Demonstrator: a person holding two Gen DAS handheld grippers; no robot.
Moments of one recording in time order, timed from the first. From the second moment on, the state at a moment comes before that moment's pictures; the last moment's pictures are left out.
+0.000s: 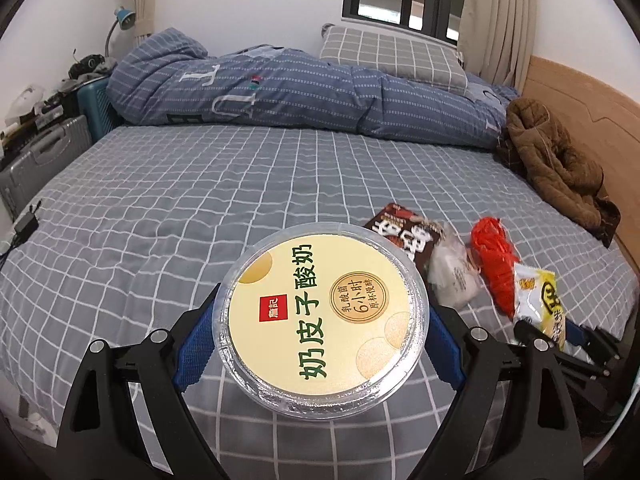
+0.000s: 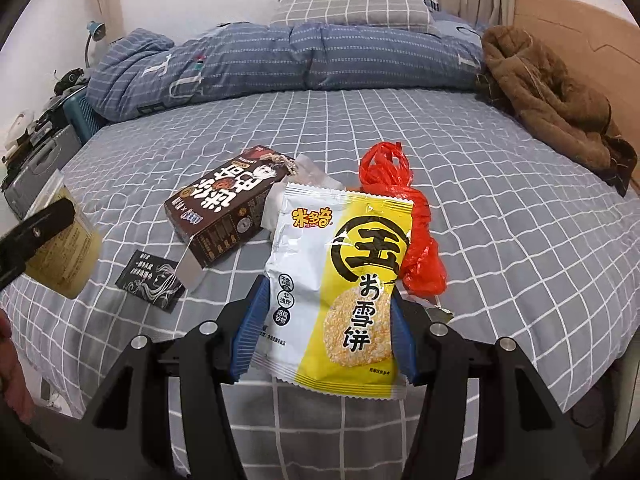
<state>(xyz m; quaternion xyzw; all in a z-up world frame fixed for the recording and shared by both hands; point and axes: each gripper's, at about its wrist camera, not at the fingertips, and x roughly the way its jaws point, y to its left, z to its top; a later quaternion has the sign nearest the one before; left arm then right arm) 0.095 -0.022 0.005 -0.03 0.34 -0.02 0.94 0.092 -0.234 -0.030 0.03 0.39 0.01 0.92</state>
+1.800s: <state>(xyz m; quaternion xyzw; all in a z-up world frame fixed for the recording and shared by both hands) -0.052 -0.005 -0.051 -0.02 0.40 0.00 0.92 -0.037 -0.198 -0.043 0.01 0.41 0.07 0.91</state>
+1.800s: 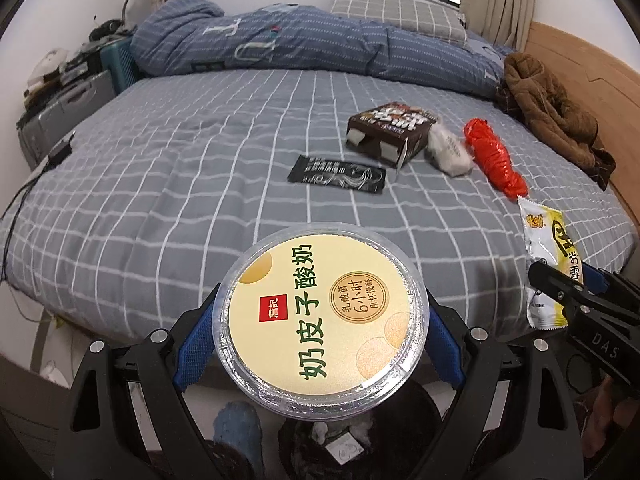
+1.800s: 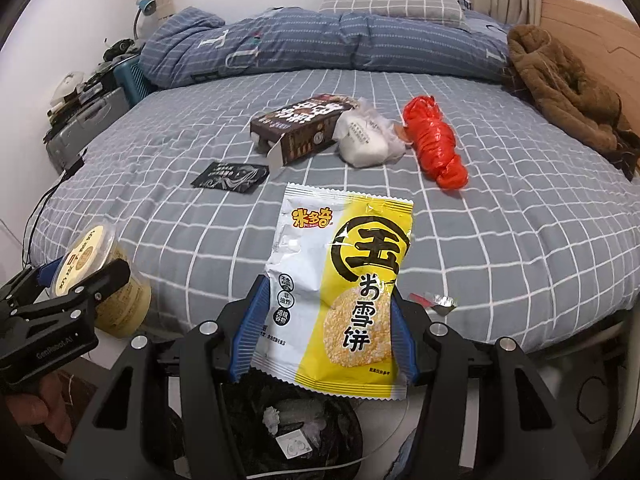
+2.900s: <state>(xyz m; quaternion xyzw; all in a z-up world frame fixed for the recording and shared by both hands) -0.117 -0.010 -0.047 -0.04 0.42 0.00 0.90 -0.106 -0.181 -0.042 0.01 0.43 0.08 0.90</state>
